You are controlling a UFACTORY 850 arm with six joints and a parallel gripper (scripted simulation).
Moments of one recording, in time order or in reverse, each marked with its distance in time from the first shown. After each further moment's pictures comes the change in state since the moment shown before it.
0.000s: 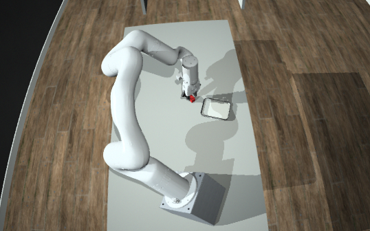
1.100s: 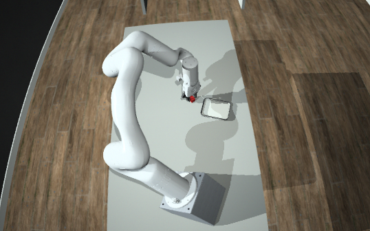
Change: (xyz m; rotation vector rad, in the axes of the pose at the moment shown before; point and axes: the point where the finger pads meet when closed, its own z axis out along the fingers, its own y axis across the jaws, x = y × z) arm 0.000 0.000 0.011 0.000 0.000 0.000
